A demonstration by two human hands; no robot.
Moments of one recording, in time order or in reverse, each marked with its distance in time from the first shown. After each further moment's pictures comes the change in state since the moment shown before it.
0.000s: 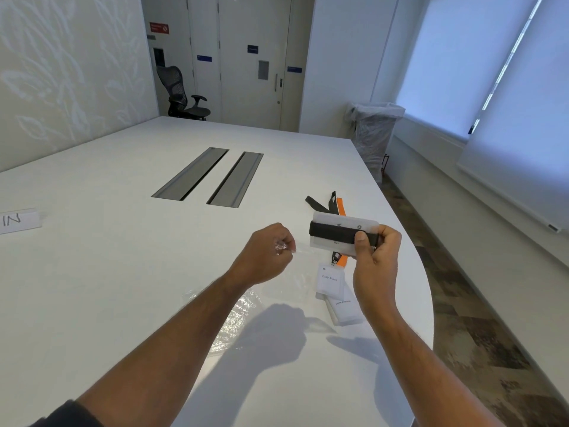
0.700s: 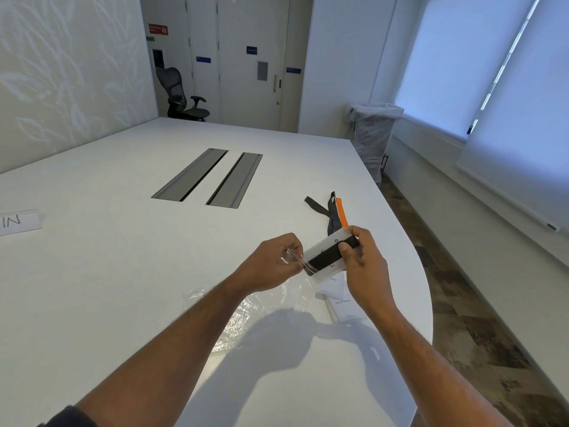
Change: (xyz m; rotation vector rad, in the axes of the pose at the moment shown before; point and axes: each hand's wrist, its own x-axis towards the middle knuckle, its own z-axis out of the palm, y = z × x) left_hand -0.008 -0.002 0.007 -0.165 -0.238 -0.121; right_hand 0.002 0.007 -0.002 -0.333 -0.229 0.005
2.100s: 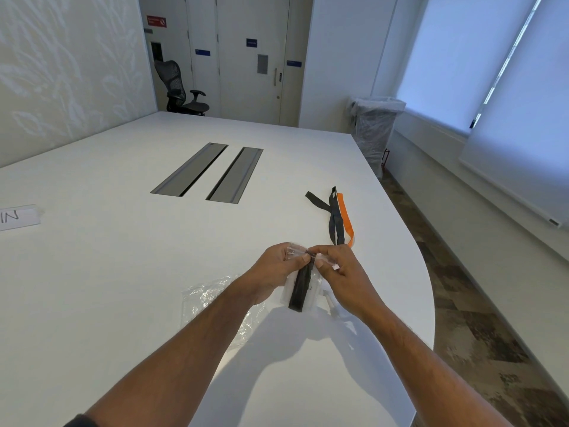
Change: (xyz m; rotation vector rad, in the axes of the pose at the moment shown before) left_hand 0.000 -0.004 0.027 -0.651 -0.018 -0.403; right_hand -0.002 0.024 0.021 -0.042 -0.354 -0.079
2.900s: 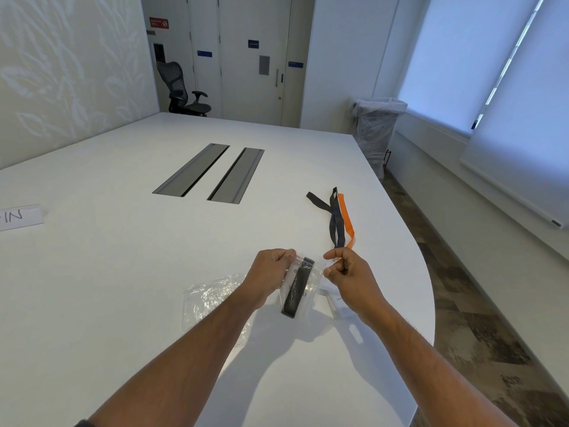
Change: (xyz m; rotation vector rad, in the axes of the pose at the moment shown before) left_hand 0.002 -0.015 -0.002 0.126 0.247 -0.043; right_hand 0.002 0.015 -0.002 0.150 0.096 0.191
